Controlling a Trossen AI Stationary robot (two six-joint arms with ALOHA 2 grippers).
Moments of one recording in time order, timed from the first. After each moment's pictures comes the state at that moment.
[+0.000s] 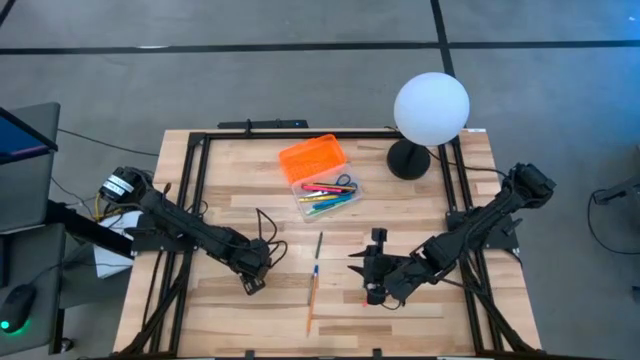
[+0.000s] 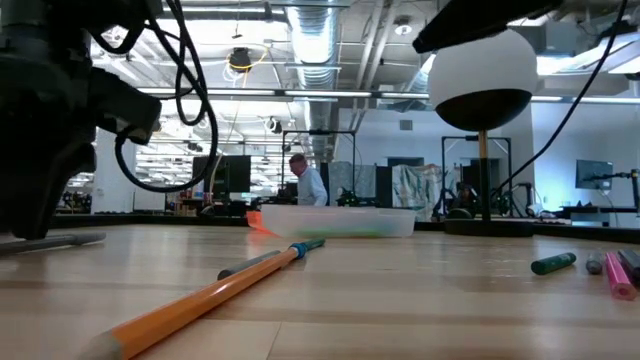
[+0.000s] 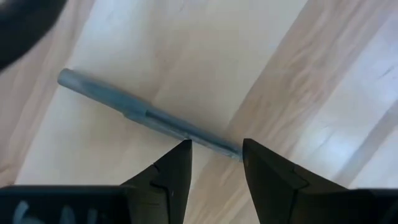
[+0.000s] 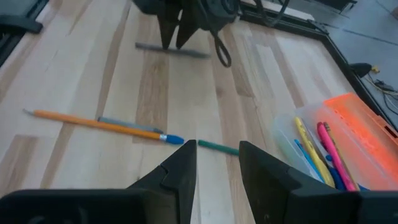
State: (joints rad) left arm -0.44 1.52 0.76 -0.61 0.05 -1.00; right arm 0.61 1.52 0.98 -0.21 0.68 0.18
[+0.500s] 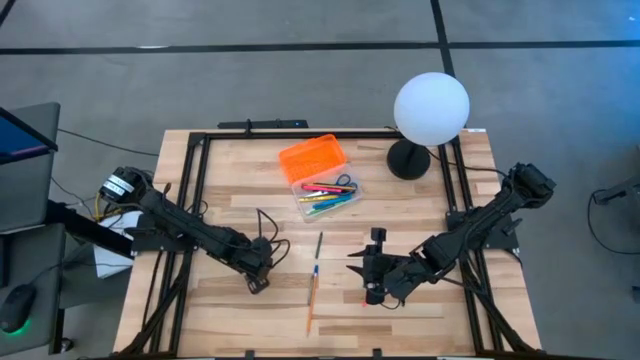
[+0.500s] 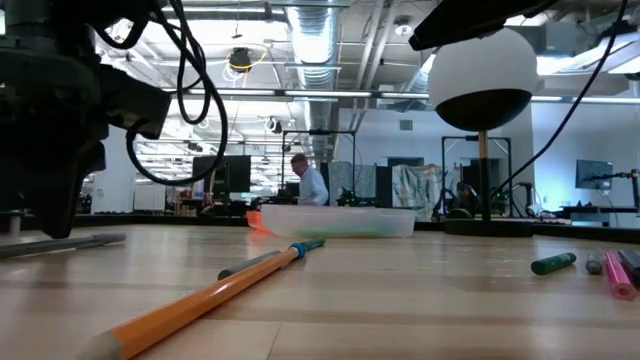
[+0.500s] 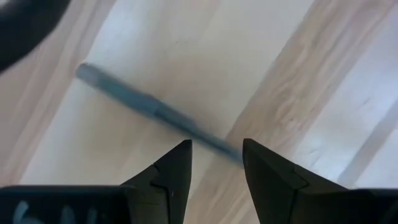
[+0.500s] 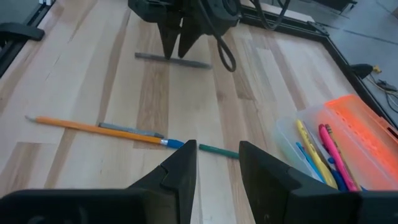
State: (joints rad) left arm -0.44 1.52 0.76 -0.55 -0.01 -1.02; right arm 0.61 1.52 0.98 -0.19 0.67 0.18
